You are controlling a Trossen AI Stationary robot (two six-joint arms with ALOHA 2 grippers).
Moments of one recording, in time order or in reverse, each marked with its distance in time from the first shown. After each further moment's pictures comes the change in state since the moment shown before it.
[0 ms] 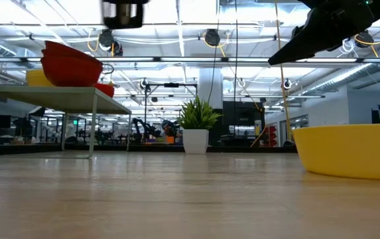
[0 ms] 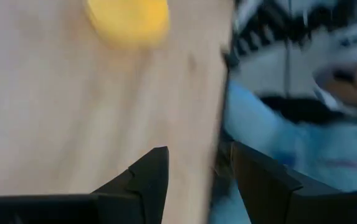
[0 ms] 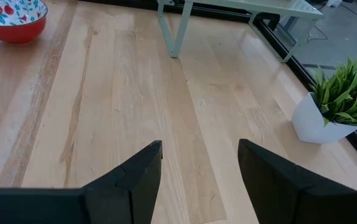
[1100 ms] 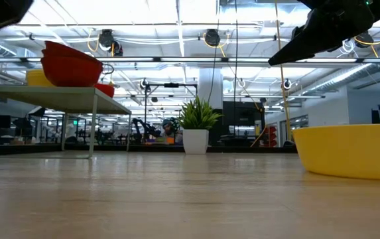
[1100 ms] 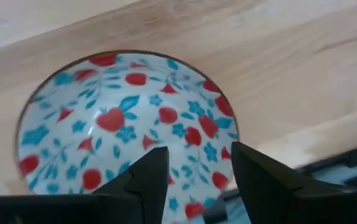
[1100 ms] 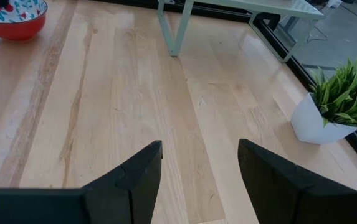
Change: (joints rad) left arm -0.449 0.214 -0.001 -0.408 -0.180 -1.257; right arm 0.000 0.000 0.000 -0.003 0.000 -0.008
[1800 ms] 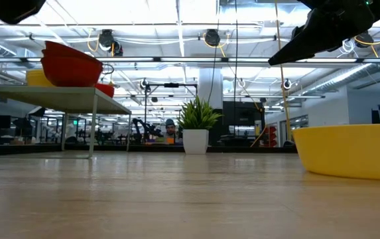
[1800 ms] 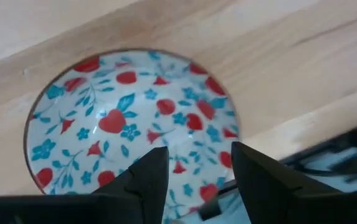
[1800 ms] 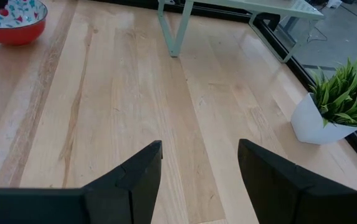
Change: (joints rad) left arm 0.031 -0.010 0.000 0.008 0.027 0.103; right arm 0.000 0.000 0.000 0.001 0.000 0.000
